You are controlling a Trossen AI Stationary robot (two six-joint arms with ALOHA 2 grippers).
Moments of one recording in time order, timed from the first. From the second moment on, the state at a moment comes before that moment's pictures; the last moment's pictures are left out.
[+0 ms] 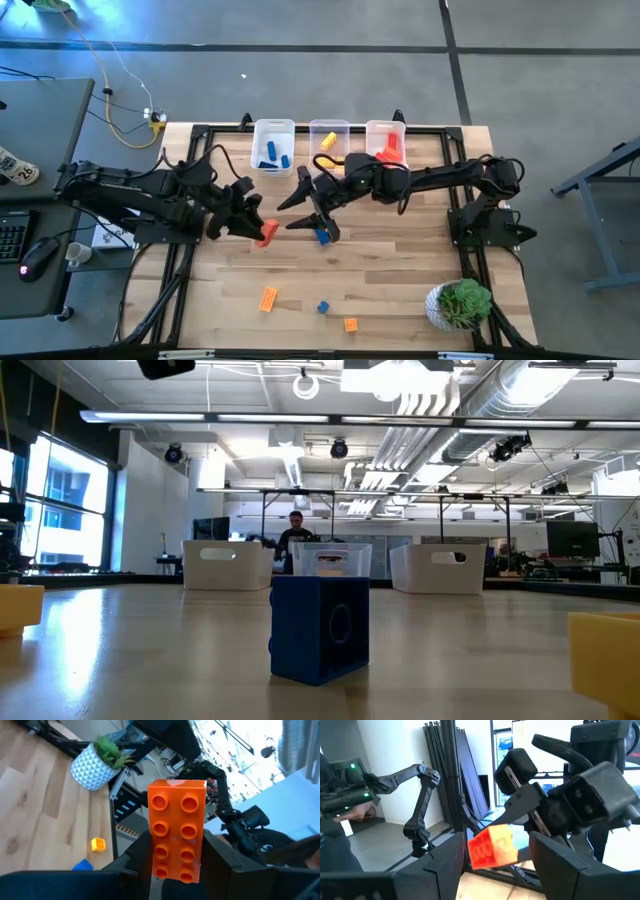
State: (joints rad) left arm 0.05 0.86 0.70 0.04 0.49 -0.84; right arm 0.02 1.75 1.41 0.42 -0.46 0.08
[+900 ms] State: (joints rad) left arm 0.21 1.13 0.83 0.19 0.79 -0.78; right arm 0.02 1.75 1.41 0.41 -0.53 0.13
